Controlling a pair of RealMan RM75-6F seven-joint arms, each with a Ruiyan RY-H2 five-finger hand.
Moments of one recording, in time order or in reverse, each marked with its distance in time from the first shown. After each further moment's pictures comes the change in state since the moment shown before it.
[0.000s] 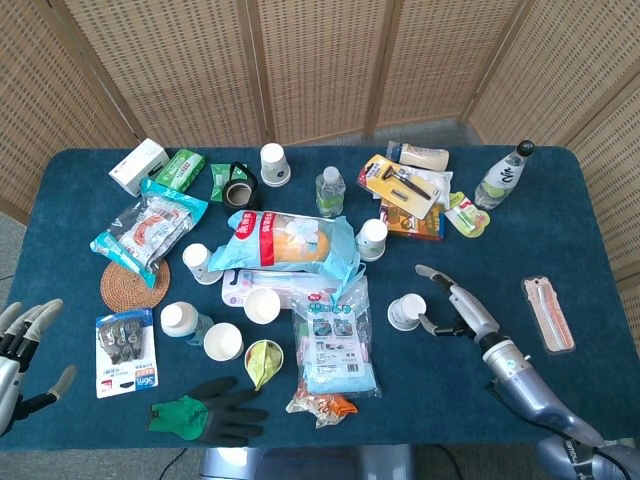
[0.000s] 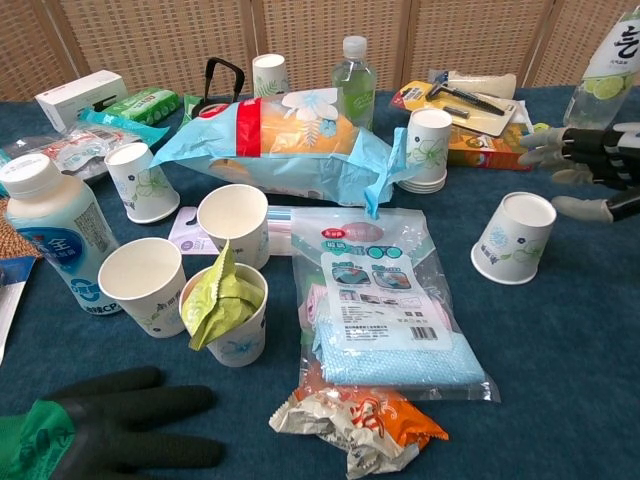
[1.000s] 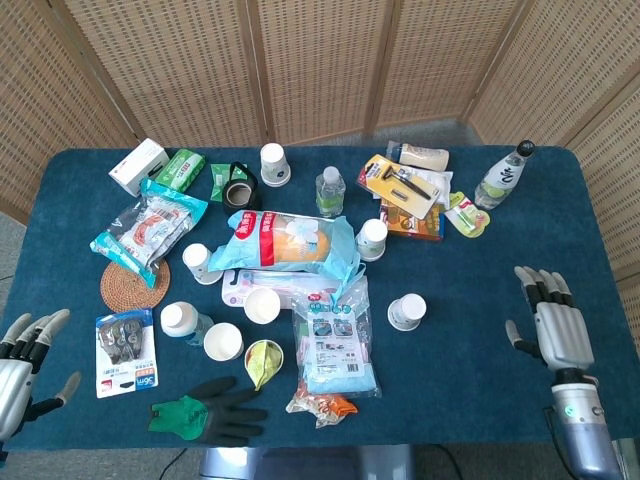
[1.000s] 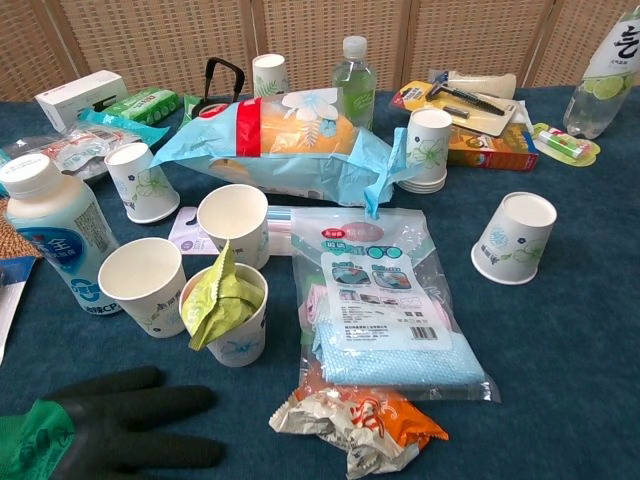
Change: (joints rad) left arm 0.008 -0.044 0.023 0.029 -0.076 -0.085 0.016; right arm -0.251 0.122 -0.042 -0.235 0.216 0.454 -0.819
